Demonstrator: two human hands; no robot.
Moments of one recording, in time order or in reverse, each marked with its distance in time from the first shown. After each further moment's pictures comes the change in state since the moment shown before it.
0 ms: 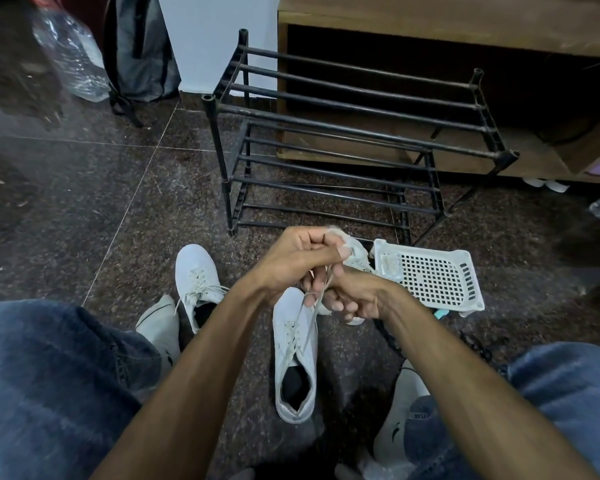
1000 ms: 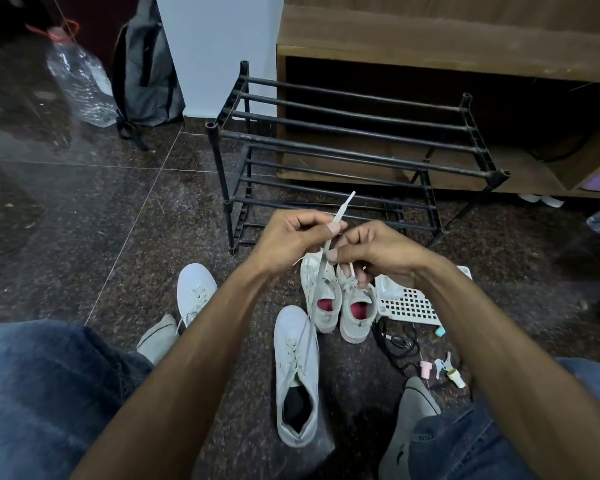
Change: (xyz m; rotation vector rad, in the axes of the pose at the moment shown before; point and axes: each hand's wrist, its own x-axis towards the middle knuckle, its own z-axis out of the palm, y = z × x) left_hand 0.025 0.030 -0.011 0.100 0.226 0.119; right_hand -0.049 -0.068 -0.031 -0.163 0.134 -0.363
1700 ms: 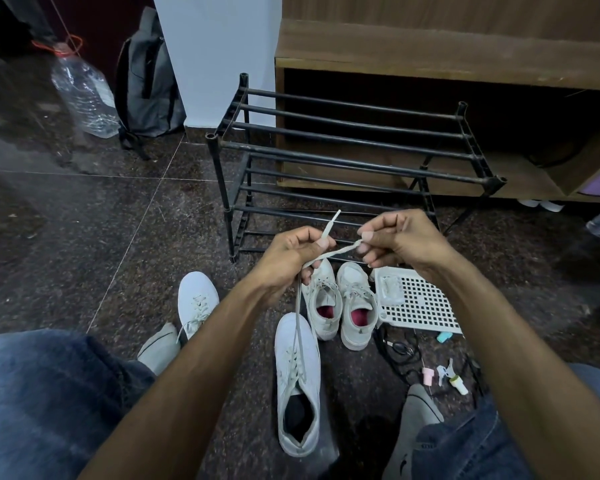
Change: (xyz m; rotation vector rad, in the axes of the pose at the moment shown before) left_hand -0.001 -0.015 0.000 -0.074 -0.024 -0.191; right_hand -0.008 0.001 -0.031 0.100 0.365 -0.059
